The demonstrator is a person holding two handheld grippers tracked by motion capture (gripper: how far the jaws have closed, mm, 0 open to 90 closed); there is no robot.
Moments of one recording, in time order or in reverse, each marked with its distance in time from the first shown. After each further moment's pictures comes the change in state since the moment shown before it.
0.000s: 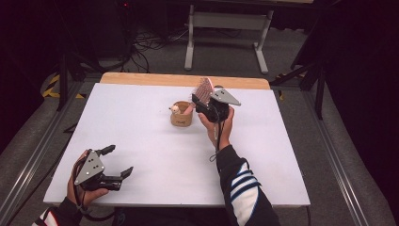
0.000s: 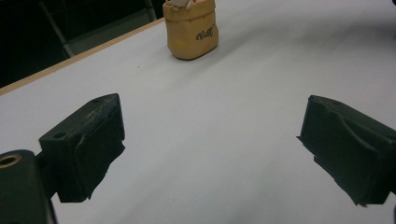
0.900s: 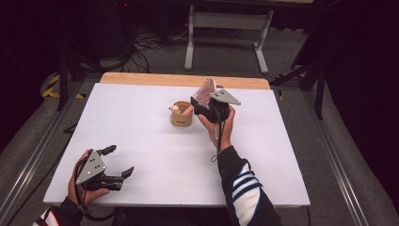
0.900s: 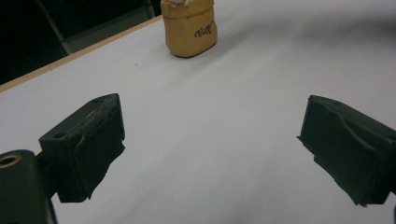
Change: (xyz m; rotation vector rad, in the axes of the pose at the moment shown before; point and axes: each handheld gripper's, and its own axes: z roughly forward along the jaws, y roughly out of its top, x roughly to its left) left arm -0.001 0.000 0.003 0.009 -0.006 -0.003; right arm -0.002 -0.002 0.001 0.042 -0.001 0.003
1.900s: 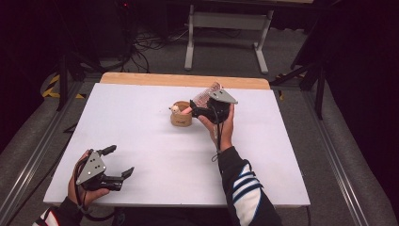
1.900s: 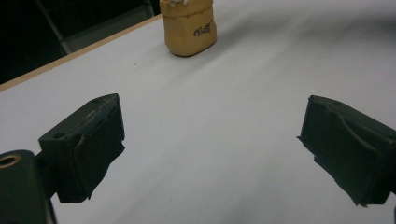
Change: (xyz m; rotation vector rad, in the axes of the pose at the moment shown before) left arm 0.000 0.000 0.000 0.003 -0.001 0.004; right arm 0.000 -0.002 0.004 0.053 -0.087 -0.013
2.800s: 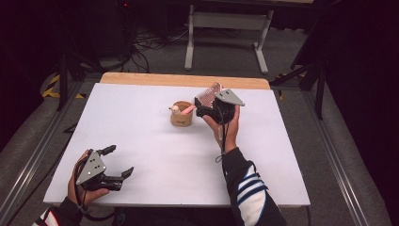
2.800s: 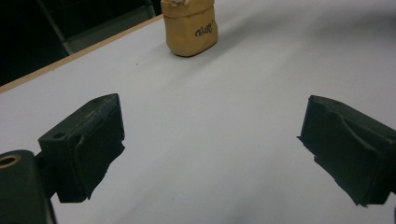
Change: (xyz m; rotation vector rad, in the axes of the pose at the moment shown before) left arm 0.000 0.000 -0.001 0.002 0.005 0.003; right arm -0.005 0.007 -0.019 -0.058 -0.025 -0.010
